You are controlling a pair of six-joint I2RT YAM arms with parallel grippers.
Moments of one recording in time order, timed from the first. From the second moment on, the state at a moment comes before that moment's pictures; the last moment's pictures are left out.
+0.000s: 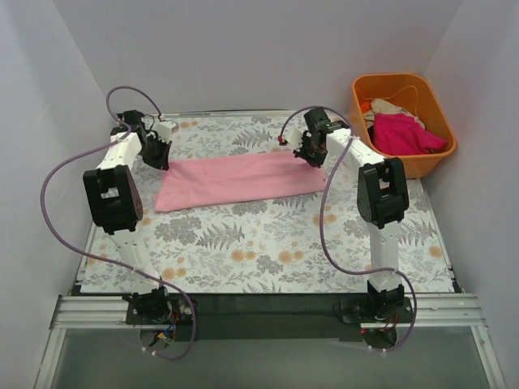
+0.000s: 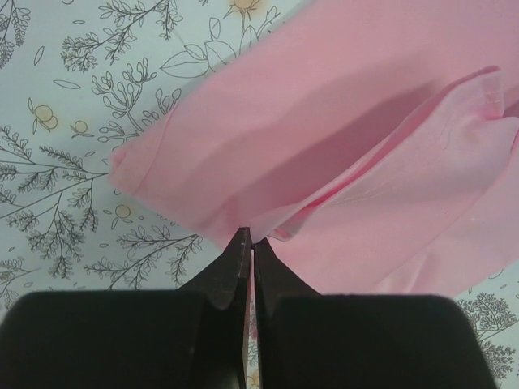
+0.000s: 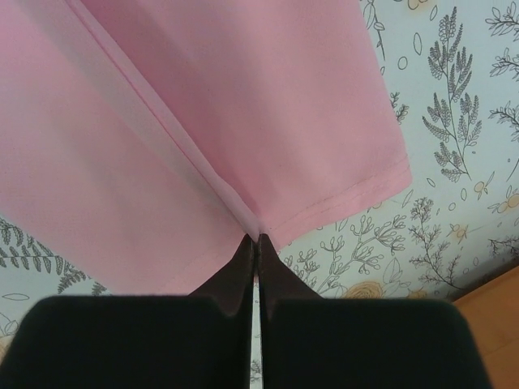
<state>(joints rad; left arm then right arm) 0.16 2.07 1.69 -0.78 0.38 0.60 0.36 2.16 1.81 -0.77 -0.11 -0.83</state>
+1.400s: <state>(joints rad) 0.11 2.01 1.69 -0.96 0.36 0.36 0.34 2.13 1.85 -0.82 -0.17 -0.76</state>
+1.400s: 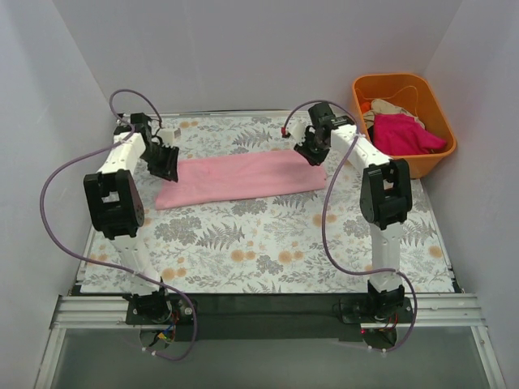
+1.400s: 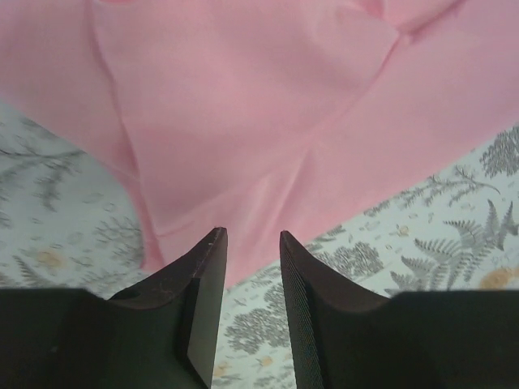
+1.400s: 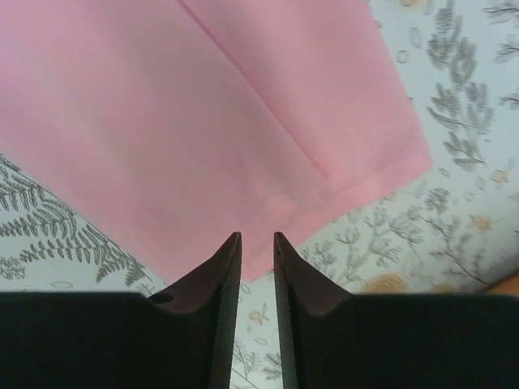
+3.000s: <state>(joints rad) -0.13 2.20 1.93 -0.64 0.28 0.16 0.61 2.02 1.51 -0.97 -0.43 -0.67</state>
